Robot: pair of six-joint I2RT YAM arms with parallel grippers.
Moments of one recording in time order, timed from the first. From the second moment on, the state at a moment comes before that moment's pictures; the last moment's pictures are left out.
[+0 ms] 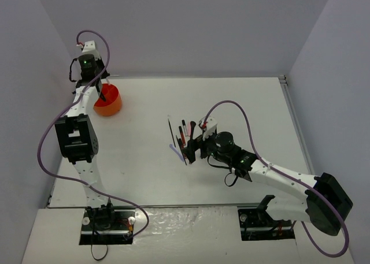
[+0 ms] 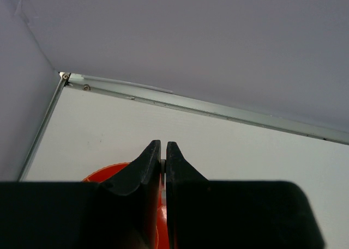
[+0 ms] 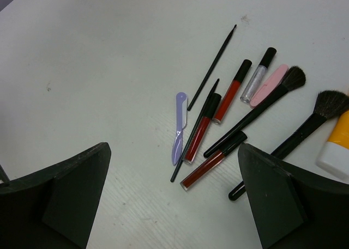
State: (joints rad) left arm 0.12 2.07 1.80 -0.01 0.01 -0.15; right arm 0.80 1.18 0.57 0.27 -0.02 0.21
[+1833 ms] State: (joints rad) left arm -0.09 0.92 1.03 -0.69 0.10 -0.31; right arm 0.89 1.65 0.92 -0.01 0.02 0.16
